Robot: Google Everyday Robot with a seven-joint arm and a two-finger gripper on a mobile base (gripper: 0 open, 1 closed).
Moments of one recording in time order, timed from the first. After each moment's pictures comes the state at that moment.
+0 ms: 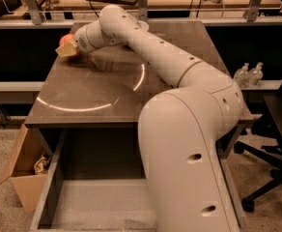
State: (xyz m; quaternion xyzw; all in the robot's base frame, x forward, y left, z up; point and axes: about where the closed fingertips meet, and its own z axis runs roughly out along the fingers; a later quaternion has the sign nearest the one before) arm 0.823 0.251 0.858 -0.44 0.73 0.28 0.44
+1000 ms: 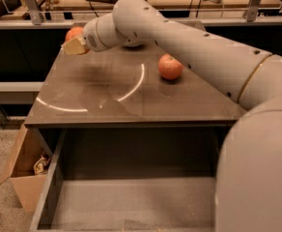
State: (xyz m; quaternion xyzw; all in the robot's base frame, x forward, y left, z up) arm 0.729 0.198 0.922 -0.43 0.72 0.26 0.48
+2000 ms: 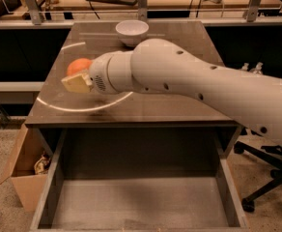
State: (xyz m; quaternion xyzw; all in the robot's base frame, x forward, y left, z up) arm 0.572 0.155 0.909 -0.40 0.73 0.27 0.48
